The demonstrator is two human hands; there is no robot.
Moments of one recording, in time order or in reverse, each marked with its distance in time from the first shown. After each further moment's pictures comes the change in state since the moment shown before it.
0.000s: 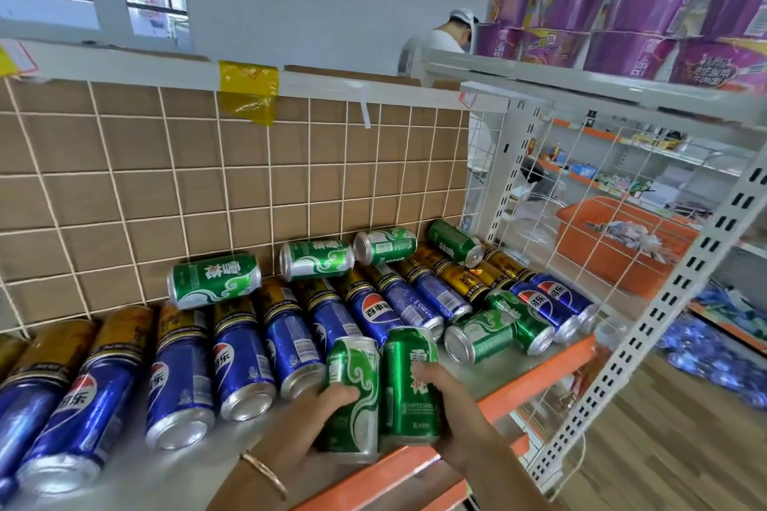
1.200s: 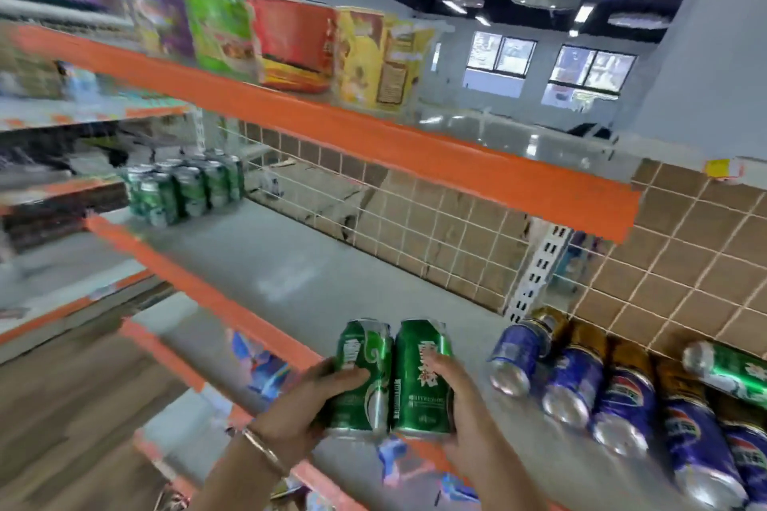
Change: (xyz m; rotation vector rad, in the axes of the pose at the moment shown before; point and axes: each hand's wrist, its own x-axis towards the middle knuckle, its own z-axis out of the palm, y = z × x) left_hand -0.413 -0.077 -0.343 -0.473 0.661 0.399; right_hand -0.135 0.235 0.456 -0.218 -0.836 0.336
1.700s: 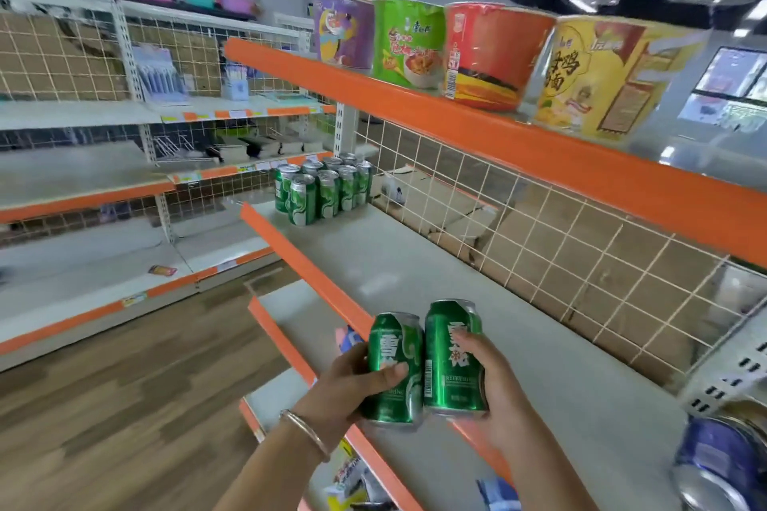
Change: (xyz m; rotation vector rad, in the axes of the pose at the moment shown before) left_hand -0.015 0.053 -0.131 -0.030 0.254 0.145; right_hand 0.103 0.030 0.124 -0.080 -0.251 0.084
